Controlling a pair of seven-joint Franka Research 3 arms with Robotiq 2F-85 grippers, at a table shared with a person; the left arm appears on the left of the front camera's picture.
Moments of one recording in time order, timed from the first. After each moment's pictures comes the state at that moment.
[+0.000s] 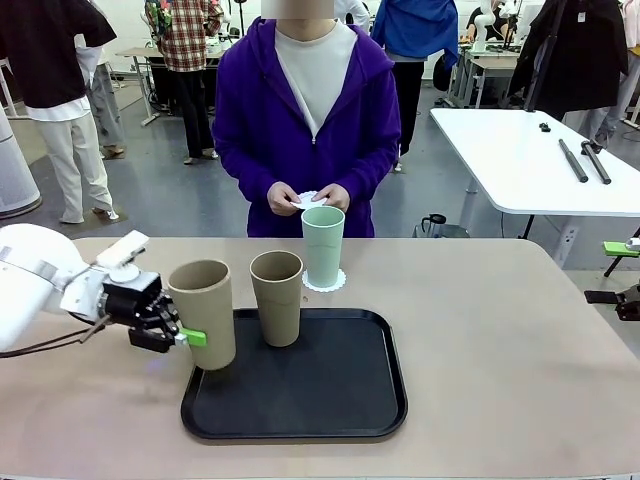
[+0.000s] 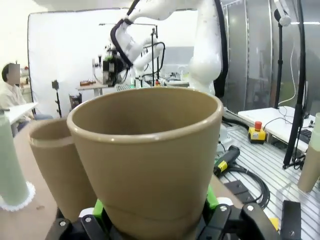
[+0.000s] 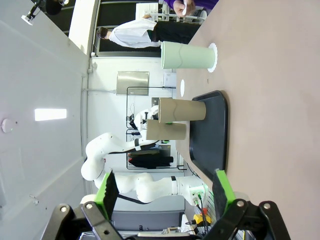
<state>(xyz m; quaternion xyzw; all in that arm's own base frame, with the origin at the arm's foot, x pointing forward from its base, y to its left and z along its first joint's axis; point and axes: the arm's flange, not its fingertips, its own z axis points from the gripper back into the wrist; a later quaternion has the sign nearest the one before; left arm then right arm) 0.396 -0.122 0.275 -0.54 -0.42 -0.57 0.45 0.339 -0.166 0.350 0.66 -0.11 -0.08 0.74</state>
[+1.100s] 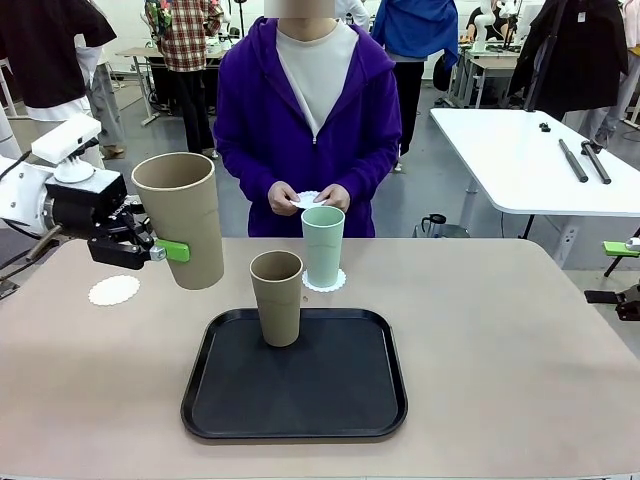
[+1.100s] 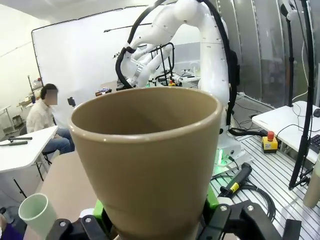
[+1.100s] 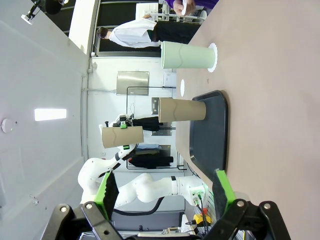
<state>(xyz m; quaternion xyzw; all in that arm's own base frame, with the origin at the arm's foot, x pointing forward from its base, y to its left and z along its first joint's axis) 0.367 -0.127 0.443 -0.47 -0.46 -0.60 0.45 0.339 -0.166 0.350 0.66 -0.11 -0.08 0.74</state>
